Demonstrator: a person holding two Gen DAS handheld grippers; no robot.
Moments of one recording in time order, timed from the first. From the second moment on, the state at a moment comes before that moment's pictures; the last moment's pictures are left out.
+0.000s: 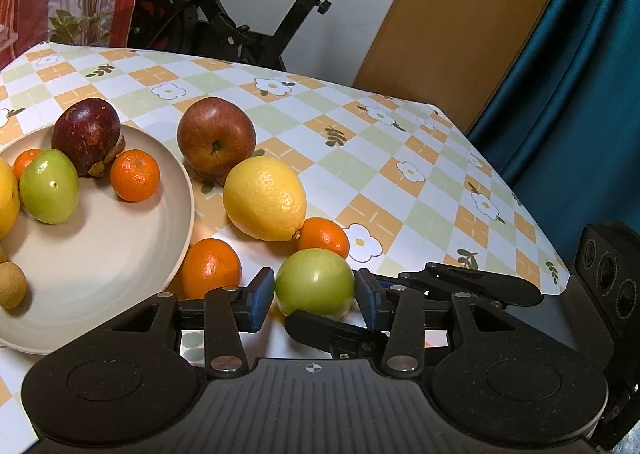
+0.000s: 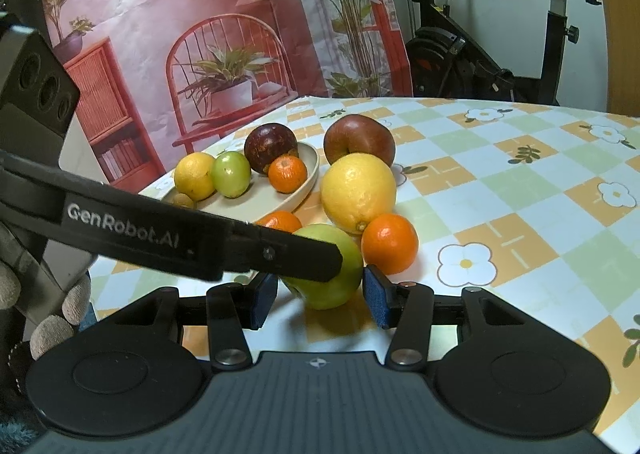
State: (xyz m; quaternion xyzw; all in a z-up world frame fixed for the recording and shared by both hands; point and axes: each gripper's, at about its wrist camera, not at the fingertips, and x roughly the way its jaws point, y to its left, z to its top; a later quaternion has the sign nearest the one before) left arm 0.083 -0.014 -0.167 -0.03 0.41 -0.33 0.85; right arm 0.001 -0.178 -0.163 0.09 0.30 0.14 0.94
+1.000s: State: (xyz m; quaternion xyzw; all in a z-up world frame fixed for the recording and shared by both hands) left arm 0.118 0.104 -0.154 -0.14 0.42 -0.22 0.87; right arm 0.090 -0.077 -0.139 0.01 0.35 0.23 0.91
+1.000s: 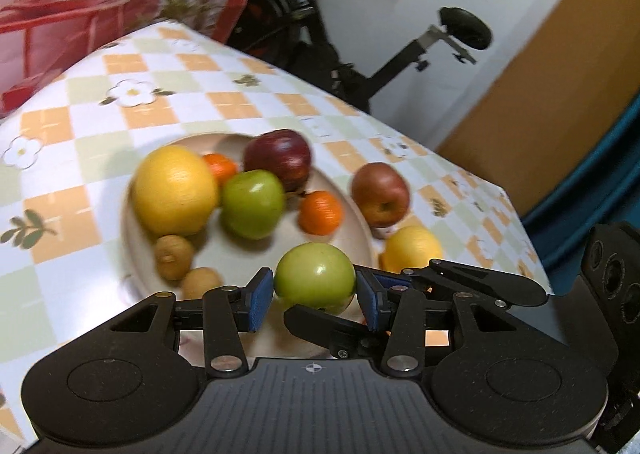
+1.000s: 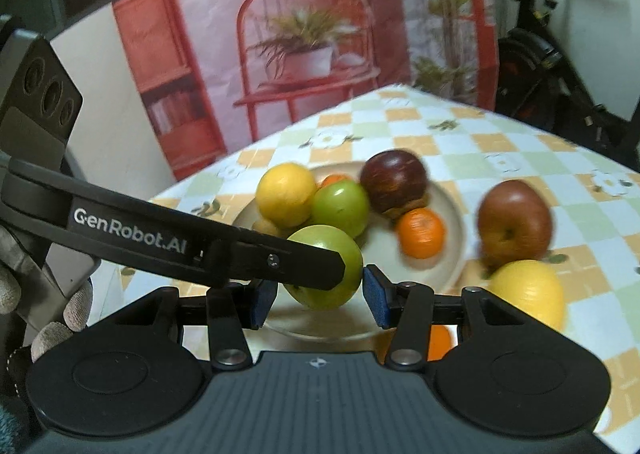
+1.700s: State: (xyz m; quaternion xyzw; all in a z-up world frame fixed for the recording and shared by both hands) left arm 0.125 0.136 -0.156 -0.20 0.39 -0.17 0.88; right arm 0.132 -0.054 -0.160 0.02 0.38 0.26 0.89
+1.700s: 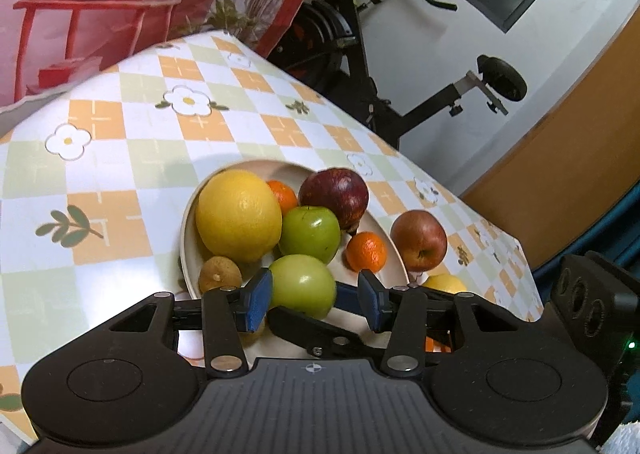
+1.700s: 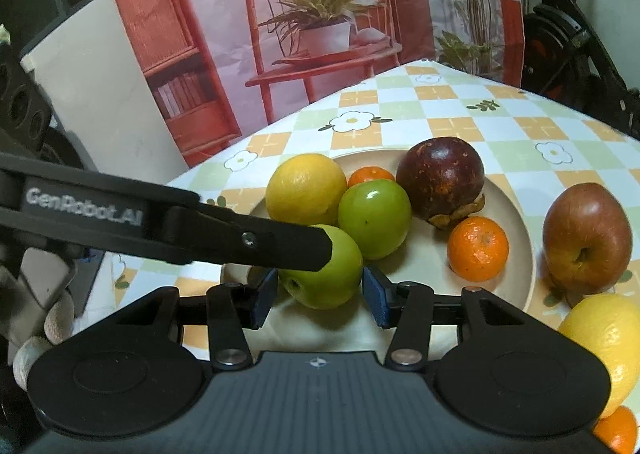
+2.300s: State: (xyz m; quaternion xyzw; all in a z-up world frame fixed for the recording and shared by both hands) left arm 0.121 0.139 -0.148 -0.20 0.37 -0.17 0.89; right arm 0.132 -0.039 -0.158 0.00 0.36 0.25 0.90
